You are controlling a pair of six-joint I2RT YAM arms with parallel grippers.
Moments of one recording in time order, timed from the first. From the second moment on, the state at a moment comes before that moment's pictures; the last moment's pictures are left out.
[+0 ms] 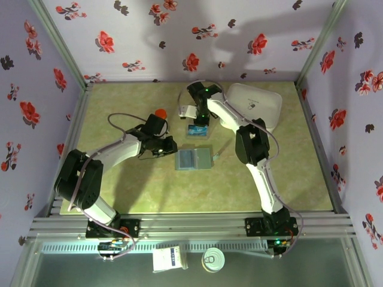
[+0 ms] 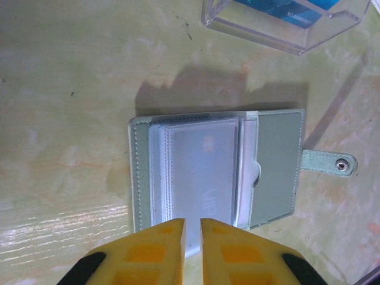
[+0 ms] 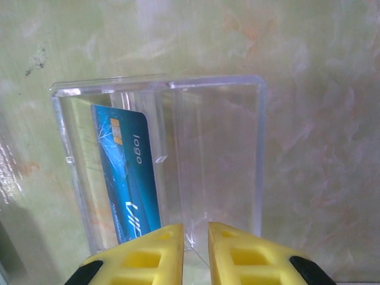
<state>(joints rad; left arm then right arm) -0.56 1.60 1.00 -0.44 0.30 -0.70 0.57 2.40 2.23 -1.13 0.00 -0.92</state>
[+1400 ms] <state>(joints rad) -0.57 1.70 0.98 -0.37 0.32 -0.70 0.64 1.71 1.16 -0.46 -0.26 0.58</state>
